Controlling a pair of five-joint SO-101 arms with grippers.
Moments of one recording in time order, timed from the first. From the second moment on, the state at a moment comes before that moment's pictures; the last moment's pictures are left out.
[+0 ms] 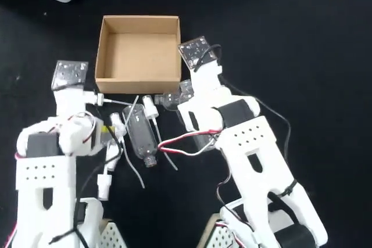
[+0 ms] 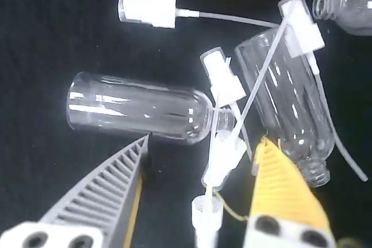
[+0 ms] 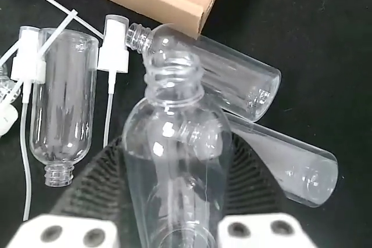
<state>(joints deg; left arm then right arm) -9.7 -54.4 48.5 74.7 -9.9 -21.9 -31.6 38.1 63.9 3.1</state>
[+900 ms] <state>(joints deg) -9.7 -28.9 32.3 74.6 20.4 -21.9 -31.6 38.1 63.9 3.0</state>
